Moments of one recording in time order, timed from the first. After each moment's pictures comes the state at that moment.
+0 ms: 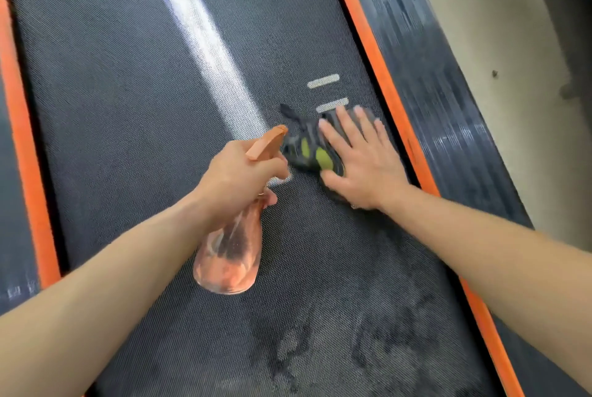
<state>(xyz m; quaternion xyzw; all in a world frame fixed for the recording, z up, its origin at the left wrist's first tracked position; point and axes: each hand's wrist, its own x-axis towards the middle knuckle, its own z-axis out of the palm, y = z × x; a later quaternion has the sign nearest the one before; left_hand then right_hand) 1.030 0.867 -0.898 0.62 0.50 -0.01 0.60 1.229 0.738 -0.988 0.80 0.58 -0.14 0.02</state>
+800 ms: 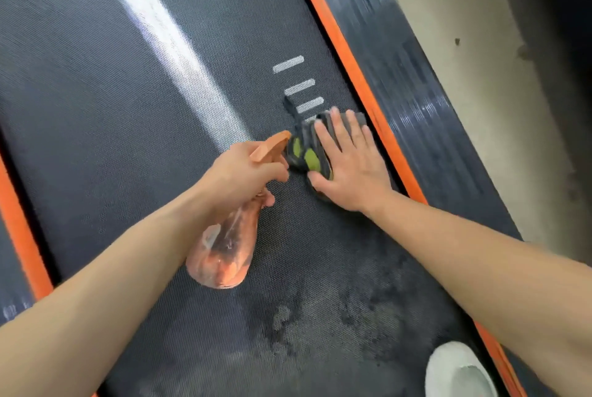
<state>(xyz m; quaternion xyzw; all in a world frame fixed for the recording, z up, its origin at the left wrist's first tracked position) 1.045 0.844 -0.887 0.67 0.44 -0.12 0.59 1.206 0.689 -0.987 0.85 0.50 -0.17 0.04</state>
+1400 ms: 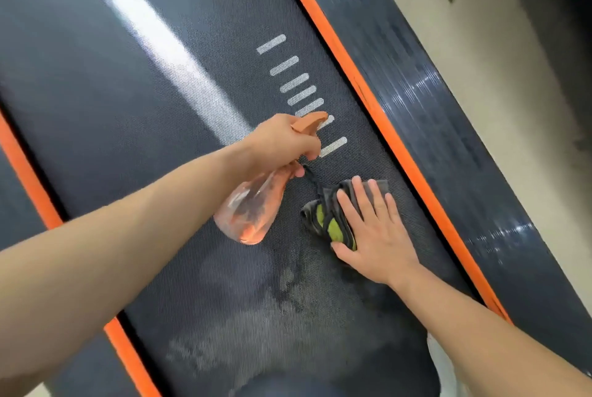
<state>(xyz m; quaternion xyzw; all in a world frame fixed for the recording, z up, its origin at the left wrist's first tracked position) 1.095 0.817 -0.871 0.70 0.34 -0.25 0.57 1.117 0.543 -0.974 0.84 0.46 -0.27 0.08</state>
